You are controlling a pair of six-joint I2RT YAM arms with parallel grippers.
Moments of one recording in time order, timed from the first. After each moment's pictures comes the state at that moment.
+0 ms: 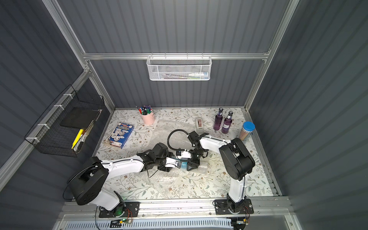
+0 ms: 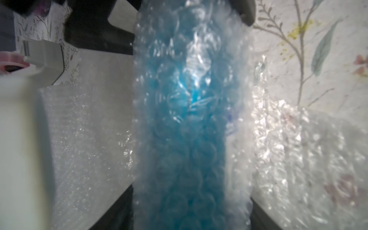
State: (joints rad) left arm -0.80 1.56 0.75 -0.13 0.14 1.07; right arm 0.57 1.84 1.12 -0.84 -0.52 -0.87
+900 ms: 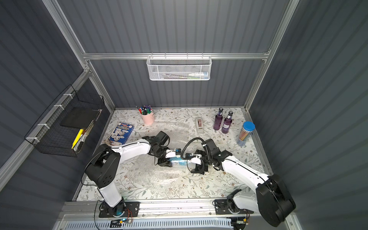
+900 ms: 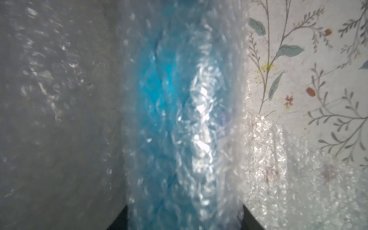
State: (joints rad) left arm -0.65 1.81 1.15 -0.70 0.47 0.85; right arm 0.59 1.19 0.59 -0.36 -0.37 -0.87
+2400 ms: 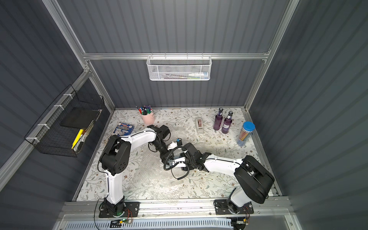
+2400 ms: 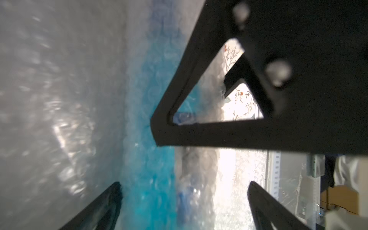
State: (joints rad) left arm -0.58 1.98 1.45 -1.08 0.71 0.76; right arm 0.81 1.52 0.75 -0.13 -0.12 -0.98
